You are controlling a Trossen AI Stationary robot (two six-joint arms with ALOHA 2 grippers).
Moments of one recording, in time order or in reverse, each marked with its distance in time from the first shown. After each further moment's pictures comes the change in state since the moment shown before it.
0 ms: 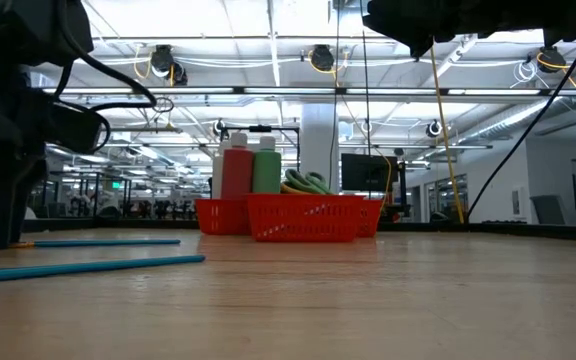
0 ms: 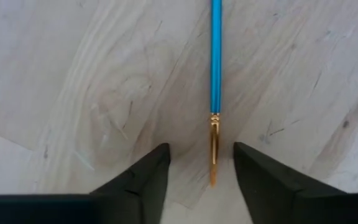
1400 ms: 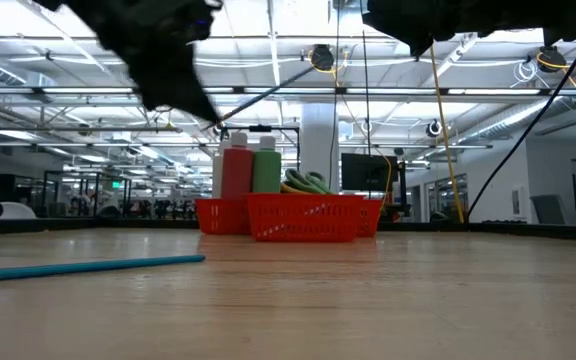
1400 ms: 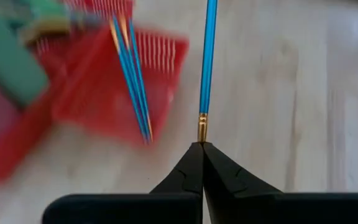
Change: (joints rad) left arm 0.202 -0.002 0.256 0.451 -0.303 0.490; right arm 0.000 0.000 0.000 0.010 0.000 0.000
